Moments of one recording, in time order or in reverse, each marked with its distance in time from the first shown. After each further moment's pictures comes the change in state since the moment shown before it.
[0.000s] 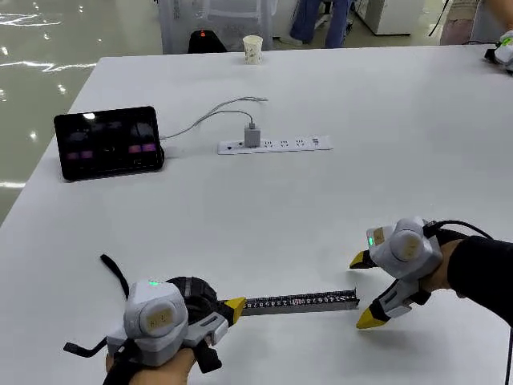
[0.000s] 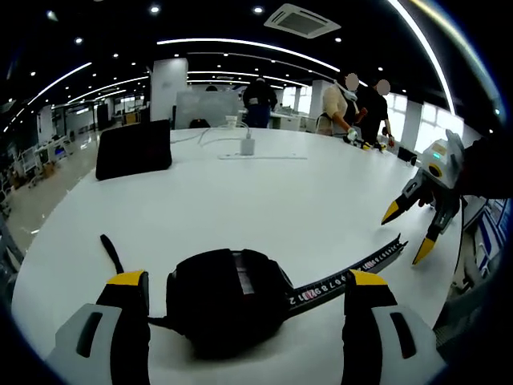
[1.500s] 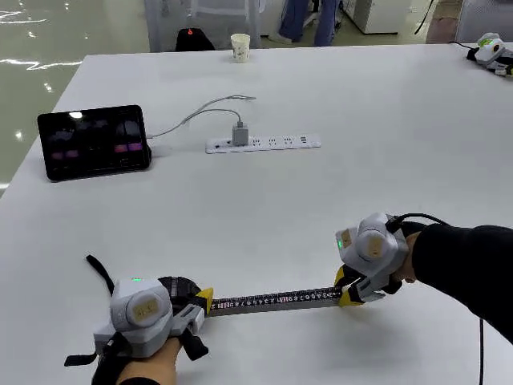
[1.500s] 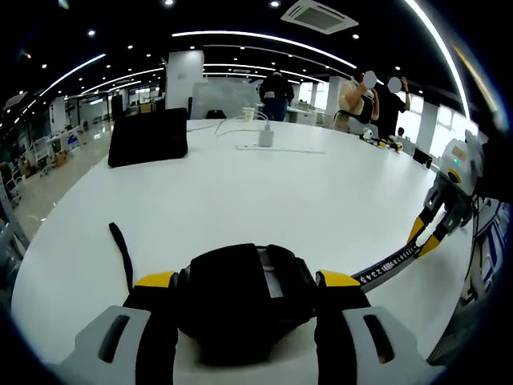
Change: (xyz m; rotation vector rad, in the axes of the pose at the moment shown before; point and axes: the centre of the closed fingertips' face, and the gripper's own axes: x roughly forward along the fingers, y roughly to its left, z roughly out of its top) left arm 0.011 0.018 -0.008 -0.046 0.037 0.073; right arm 0.007 0.002 0.000 -0.072 0.118 0.037
